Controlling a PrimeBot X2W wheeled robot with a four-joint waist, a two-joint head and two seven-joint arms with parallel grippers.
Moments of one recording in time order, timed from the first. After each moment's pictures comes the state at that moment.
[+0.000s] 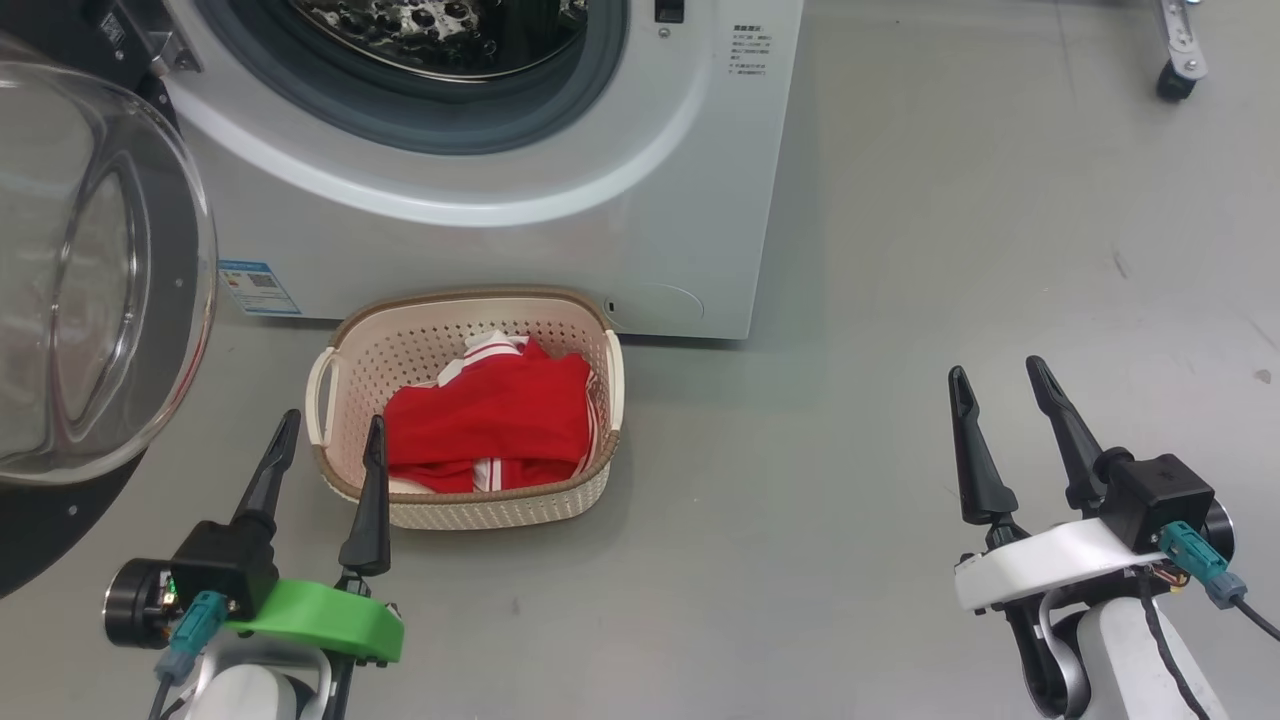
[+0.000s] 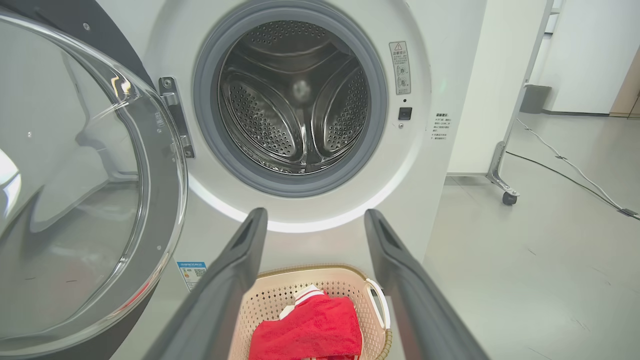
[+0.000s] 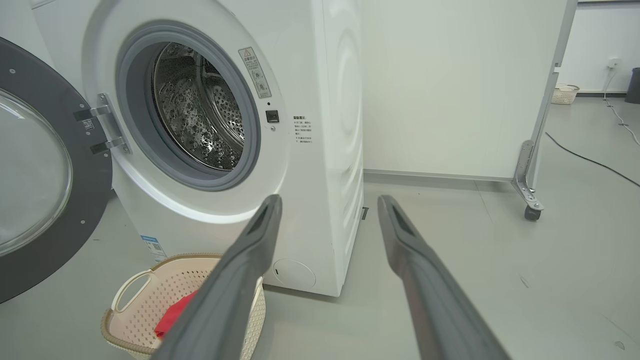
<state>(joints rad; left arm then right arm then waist) -0.11 0.04 -0.11 0.19 -0.23 -0.05 -0.25 -0.10 -0.05 0.10 0.17 0.23 0.09 -0.26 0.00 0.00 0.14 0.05</state>
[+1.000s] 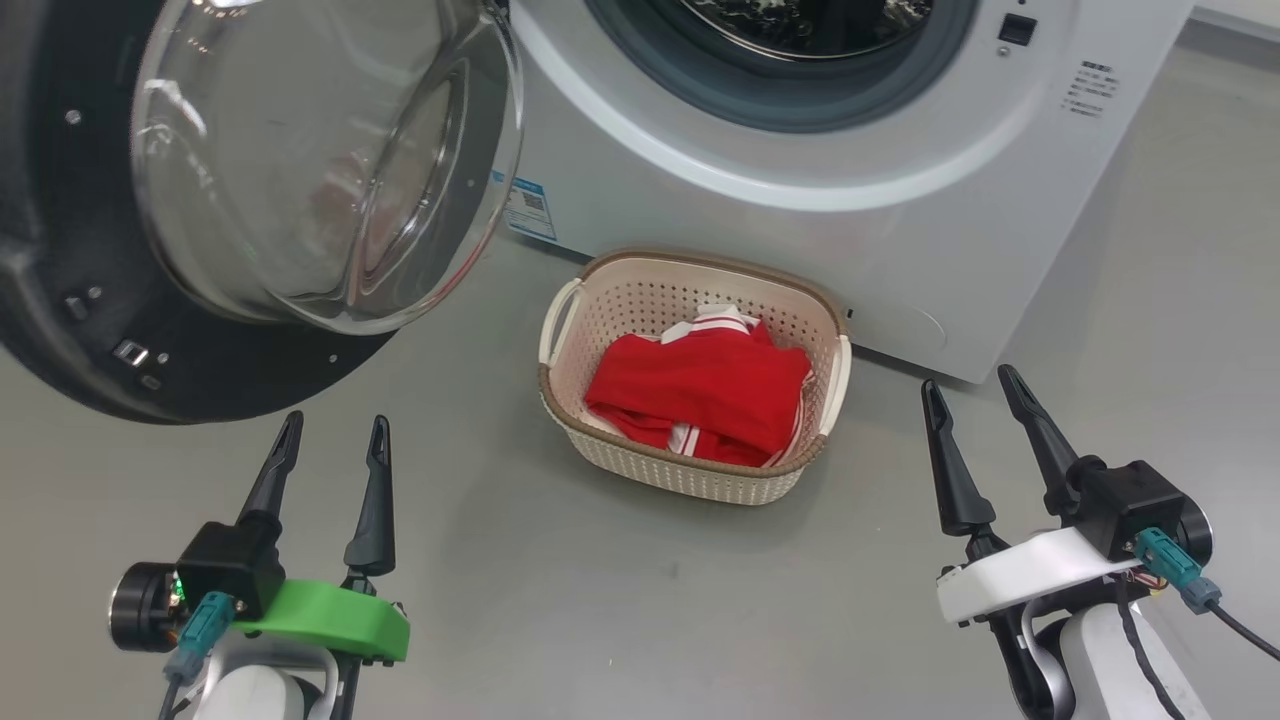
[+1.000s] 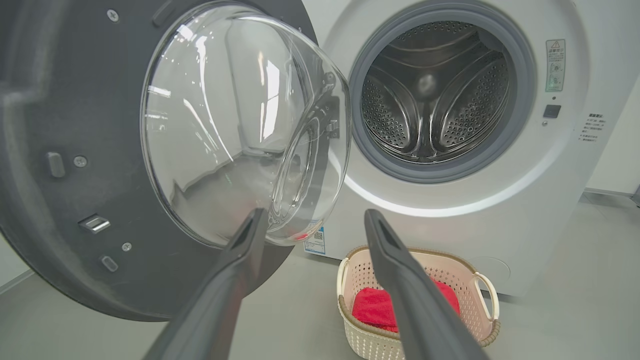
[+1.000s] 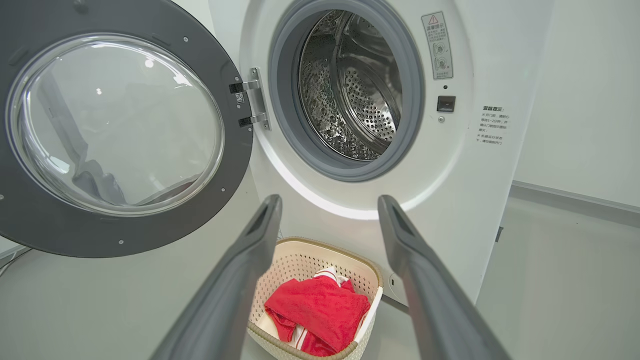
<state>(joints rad) -0.11 0.04 -0.13 0.19 -0.24 -0.01 -0.25 -0.09 -0.05 0.14 0.17 0.22 0.11 -0.26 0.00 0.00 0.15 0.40</state>
